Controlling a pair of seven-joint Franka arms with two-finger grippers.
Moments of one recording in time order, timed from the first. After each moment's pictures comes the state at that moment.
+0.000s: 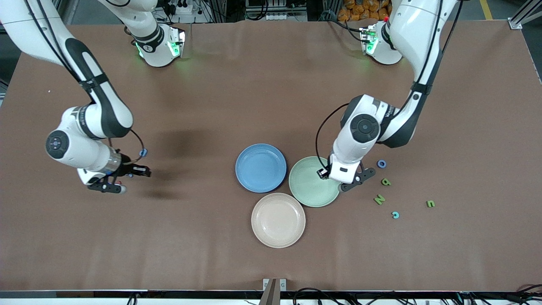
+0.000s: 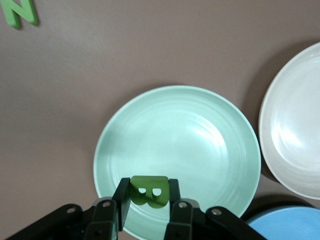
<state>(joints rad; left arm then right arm) -0.44 0.56 -0.08 -1.72 0.01 2.36 -1.02 -0.31 0.45 0.39 -1.97 0.00 2.37 0.23</state>
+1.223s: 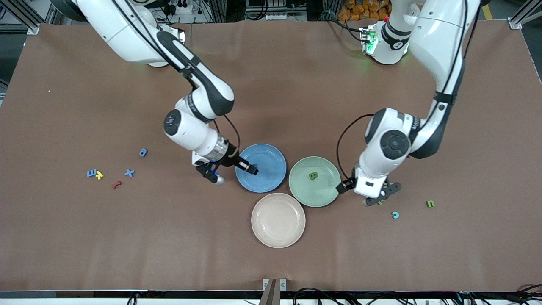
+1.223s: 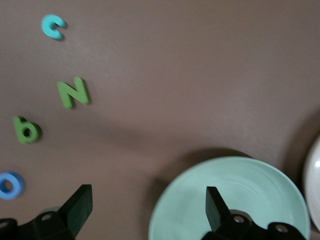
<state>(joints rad) -0.27 0.58 -0.11 -1.69 0.06 2.35 -0.86 0.23 0.62 0.41 -1.82 0.43 2.77 0.78</state>
